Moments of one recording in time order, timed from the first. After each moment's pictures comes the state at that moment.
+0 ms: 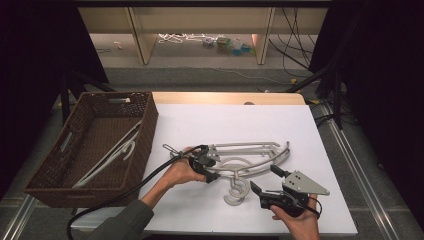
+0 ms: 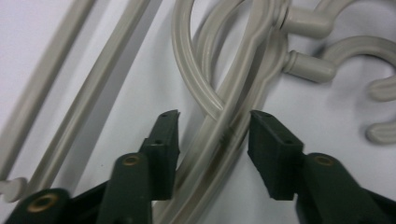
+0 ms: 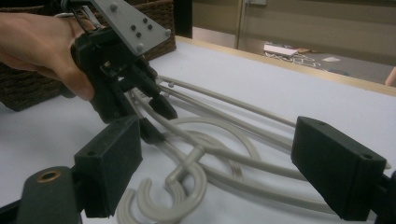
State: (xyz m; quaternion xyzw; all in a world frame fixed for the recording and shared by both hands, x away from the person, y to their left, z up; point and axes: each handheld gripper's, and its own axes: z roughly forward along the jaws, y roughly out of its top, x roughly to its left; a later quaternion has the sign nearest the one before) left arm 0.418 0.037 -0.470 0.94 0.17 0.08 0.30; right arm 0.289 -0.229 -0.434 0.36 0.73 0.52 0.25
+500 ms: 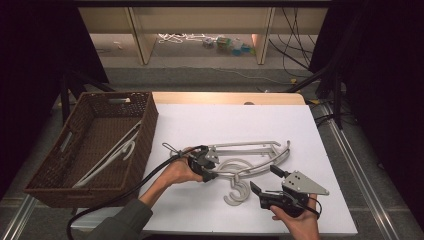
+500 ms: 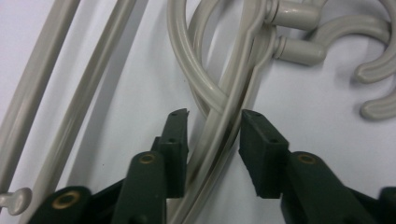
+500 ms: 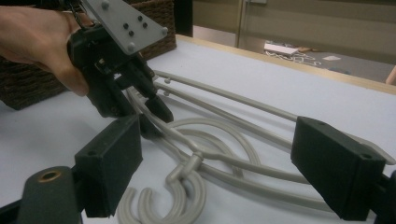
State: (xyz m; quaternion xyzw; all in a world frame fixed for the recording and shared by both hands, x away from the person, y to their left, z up) left arm 0.418 0.041 -0.468 0.95 0.13 0.08 0.28; right arm 0.289 -0.228 -0.435 0.36 0.73 0.52 0.25
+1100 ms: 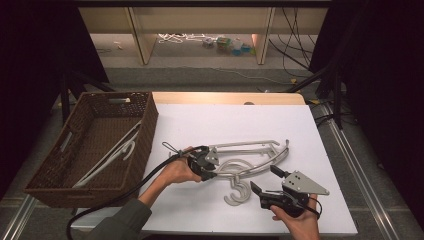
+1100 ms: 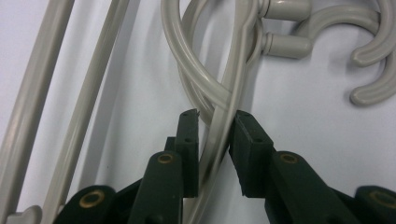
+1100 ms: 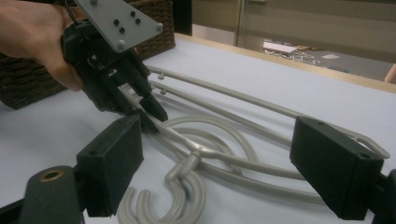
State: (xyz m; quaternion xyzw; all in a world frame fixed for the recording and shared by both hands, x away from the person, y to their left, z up) left arm 0.416 0.041 -0.462 0.95 0.10 0.09 0.28; right arm 0.288 -0.229 -0.434 0.36 0.74 0.52 0.24
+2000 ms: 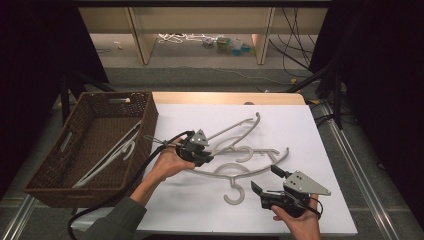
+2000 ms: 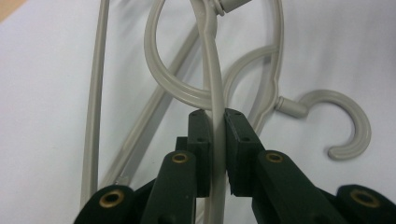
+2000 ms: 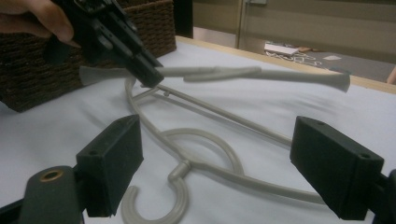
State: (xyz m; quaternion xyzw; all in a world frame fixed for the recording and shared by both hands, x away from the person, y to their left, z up) left arm 0.424 0.071 -0.415 0.91 0.19 0.10 0.35; right arm 0.288 -0.231 -0.434 0.36 0.73 0.52 0.24
